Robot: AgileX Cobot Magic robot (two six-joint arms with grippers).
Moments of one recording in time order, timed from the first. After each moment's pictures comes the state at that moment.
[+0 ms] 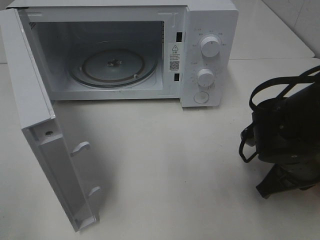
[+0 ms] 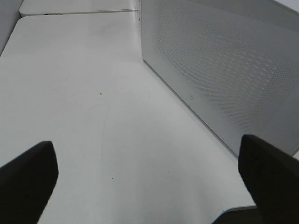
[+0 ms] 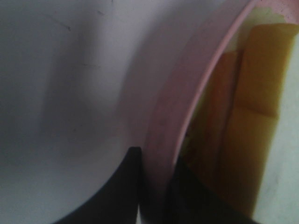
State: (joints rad) left arm -0.04 0.00 -0.50 -0.08 1.05 0.06; right arm 0.66 1.79 -0.64 -0.90 0.89 1.07
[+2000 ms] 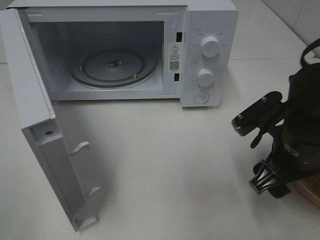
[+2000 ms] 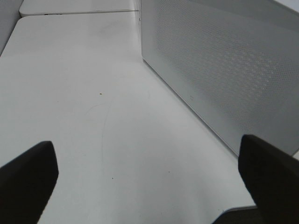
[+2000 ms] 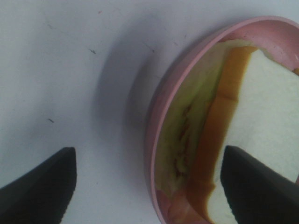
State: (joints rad) left arm -0.04 0.00 -0.50 -0.08 1.05 0.06; right arm 0.66 1.55 -0.64 -0.67 0.77 0.68
